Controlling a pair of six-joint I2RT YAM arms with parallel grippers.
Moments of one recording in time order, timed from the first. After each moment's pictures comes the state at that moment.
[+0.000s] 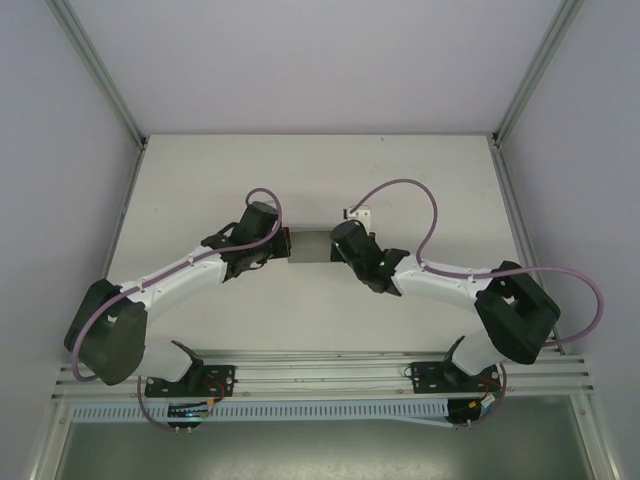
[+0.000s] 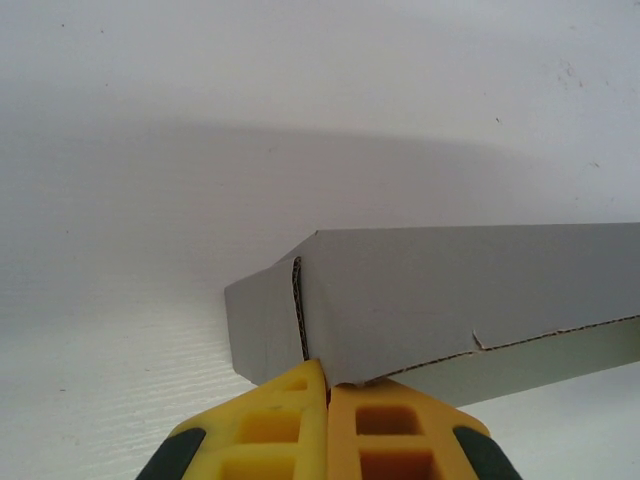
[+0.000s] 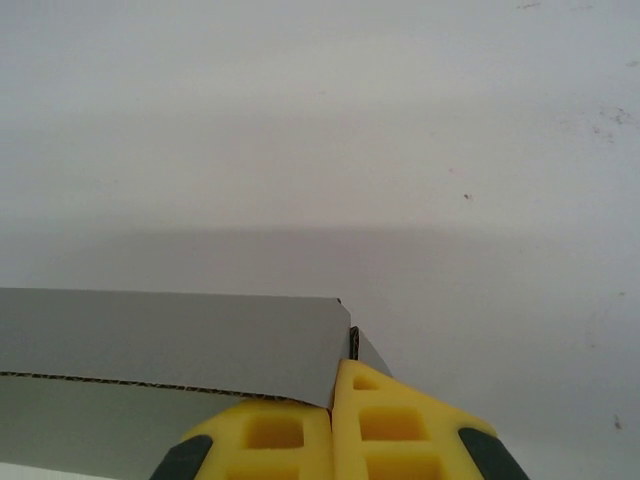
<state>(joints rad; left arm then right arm) -0.62 1.41 0.84 -0.27 -0.01 -0.66 0.90 1.49 0.77 0.02 0.46 0.60</state>
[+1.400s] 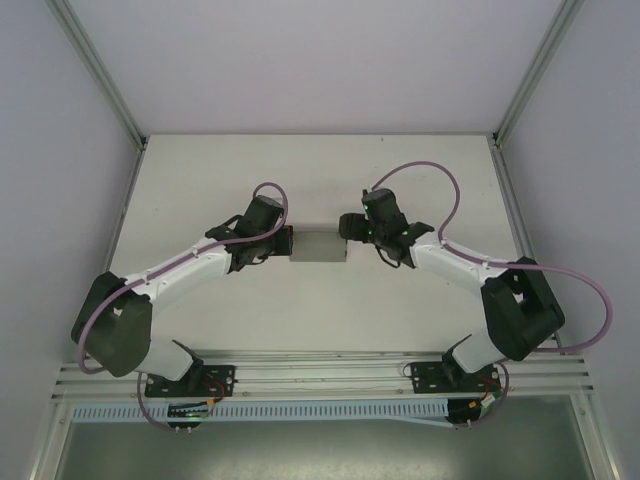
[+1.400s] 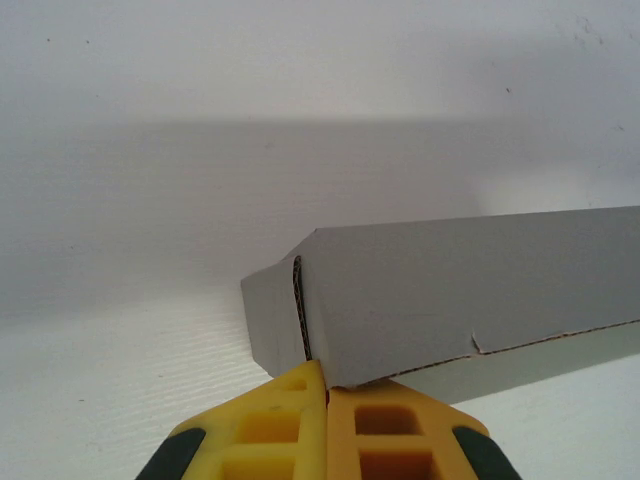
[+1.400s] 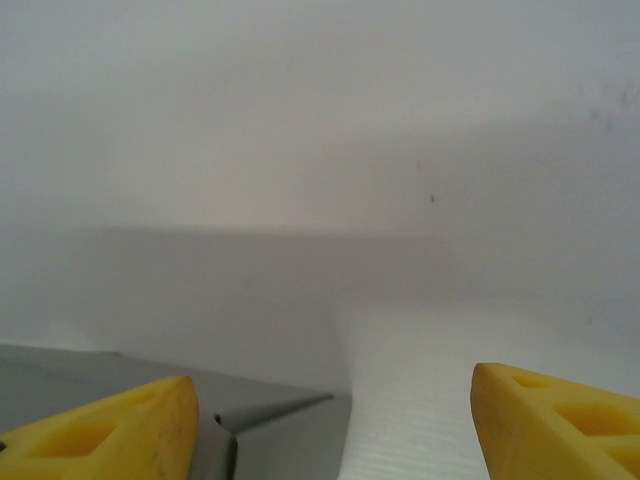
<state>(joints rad) -0.62 1.46 0.93 -0.37 0.00 -0.57 0.62 1.50 0.89 -0.16 0.08 0.53</state>
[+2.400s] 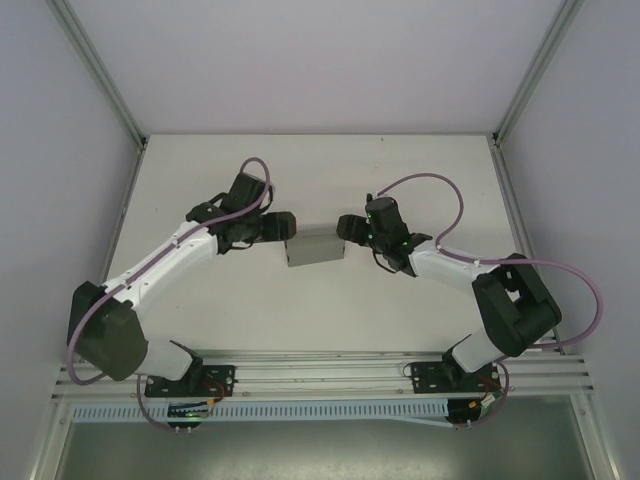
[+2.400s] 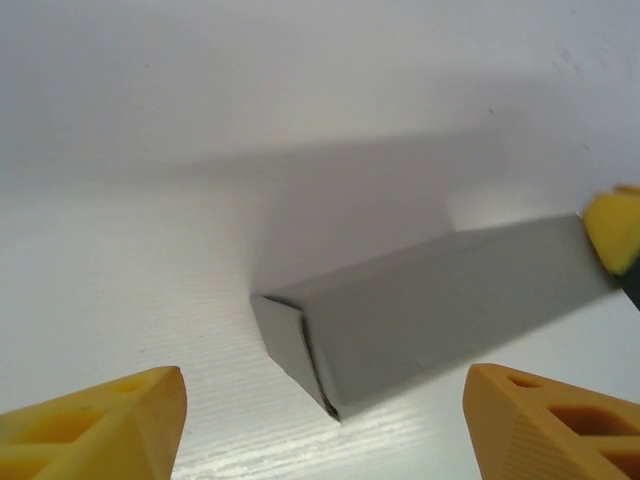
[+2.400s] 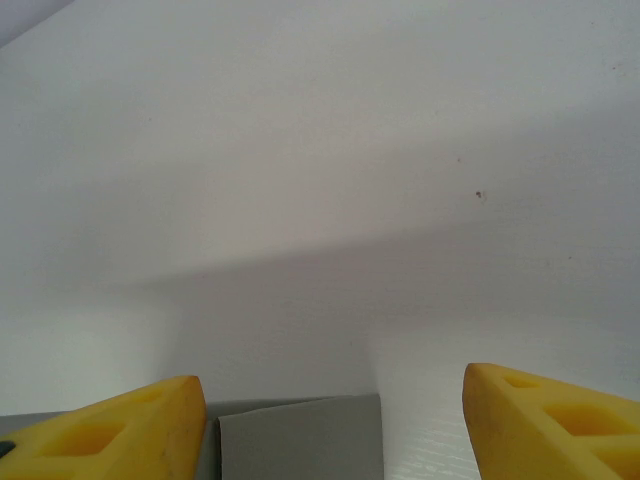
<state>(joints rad) -0.51 1.44 1.14 -0.65 0.09 -0.55 0.61 1.52 0.78 0.08 0.02 0.65</state>
